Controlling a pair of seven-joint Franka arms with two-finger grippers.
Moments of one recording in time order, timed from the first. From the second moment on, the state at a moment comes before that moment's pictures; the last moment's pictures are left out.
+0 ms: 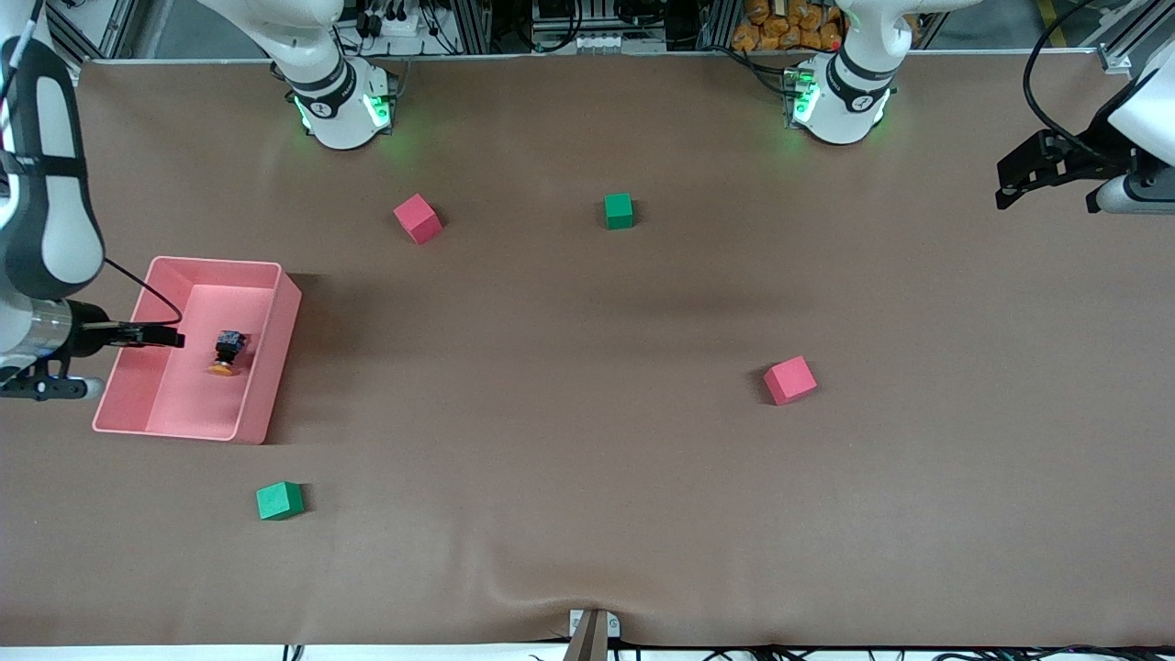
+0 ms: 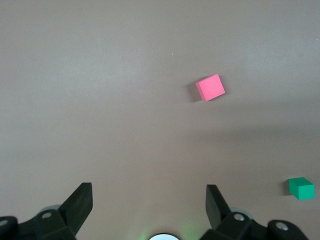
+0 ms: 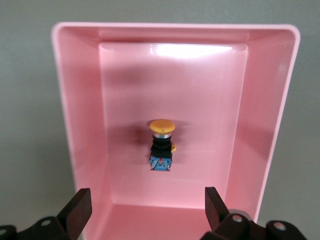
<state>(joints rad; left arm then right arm) 0.04 -0.06 -0.13 -1.54 0.02 1.47 -0.02 -0.25 0.35 -0.03 -1.80 0.02 1.95 -0.24</state>
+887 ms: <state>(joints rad) 0.03 -0.06 -0.12 -1.54 0.02 1.46 -0.02 -0.31 0.51 -0.02 -1.89 0.10 2.18 -0.32</state>
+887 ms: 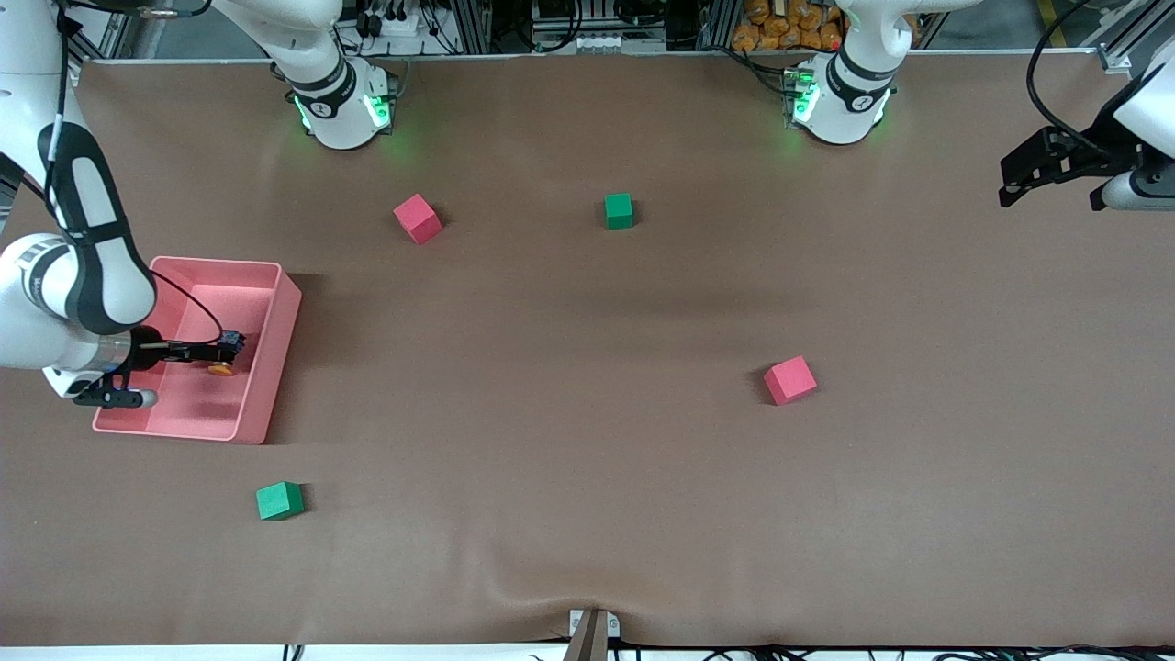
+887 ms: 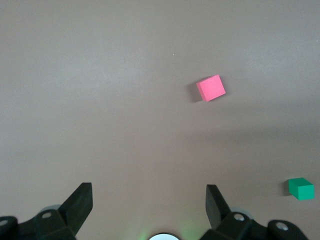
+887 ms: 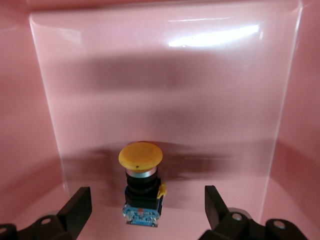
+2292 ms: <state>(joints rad) 0.05 -0.08 -0.11 -1.52 0.01 1.40 -0.02 -0.30 0.54 -0.02 -1.95 0.10 2.27 -0.30</state>
